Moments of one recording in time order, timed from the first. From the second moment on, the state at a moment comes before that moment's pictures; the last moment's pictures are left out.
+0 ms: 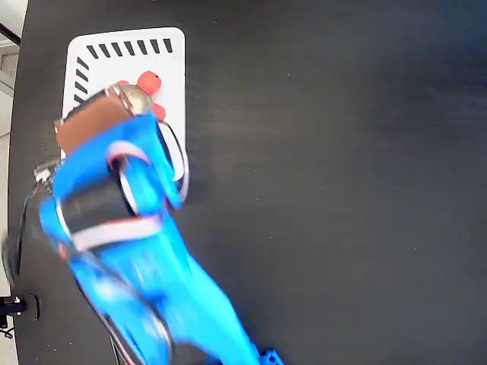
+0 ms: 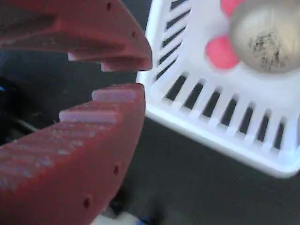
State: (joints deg) arm -15.6 89.0 60.3 88.3 -11.2
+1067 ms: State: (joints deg) arm -2.0 169.4 154.2 66.6 7.2
